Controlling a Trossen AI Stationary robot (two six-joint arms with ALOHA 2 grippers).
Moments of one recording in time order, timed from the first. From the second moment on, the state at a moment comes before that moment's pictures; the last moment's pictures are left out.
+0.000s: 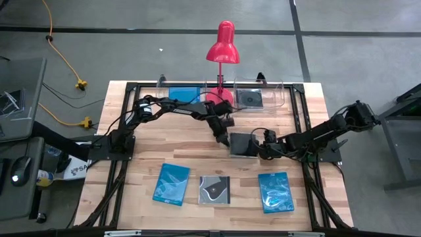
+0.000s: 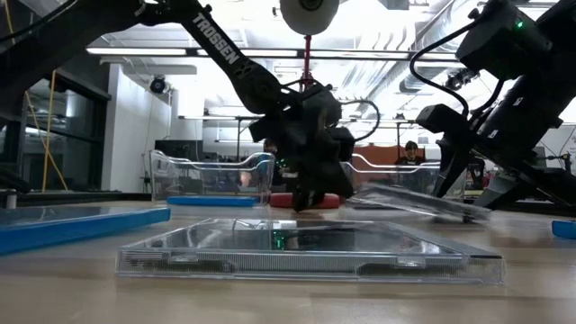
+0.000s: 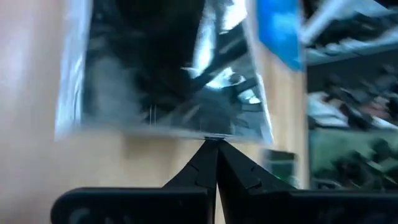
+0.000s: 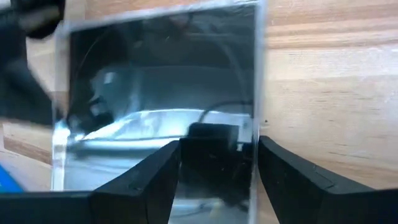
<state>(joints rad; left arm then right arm) 0.25 2.26 1.55 -0.20 0.88 -0.34 0.21 1.36 0.38 -0.09 0.38 1.79</state>
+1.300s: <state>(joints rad) 0.23 2.26 1.56 -0.01 1.06 -0.25 0.25 1.36 0.38 -0.08 0.42 1.78</state>
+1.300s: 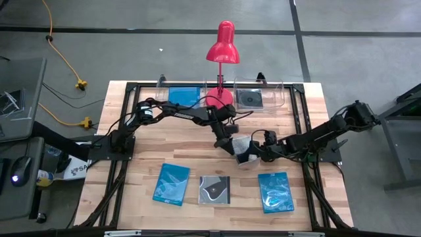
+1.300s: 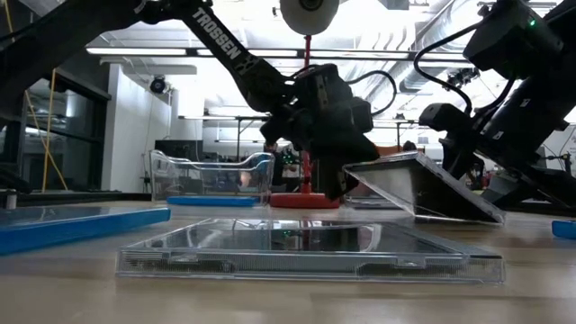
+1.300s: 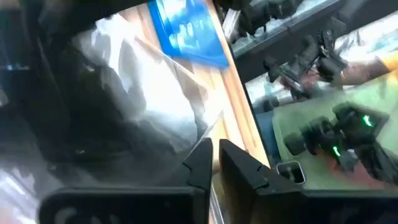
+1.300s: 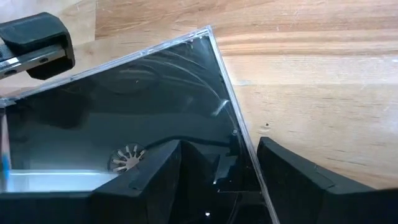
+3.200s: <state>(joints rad) 0.10 2.12 1.47 -0.53 0.44 -0.45 0.18 1.17 0.37 -0.32 0.29 1.57</state>
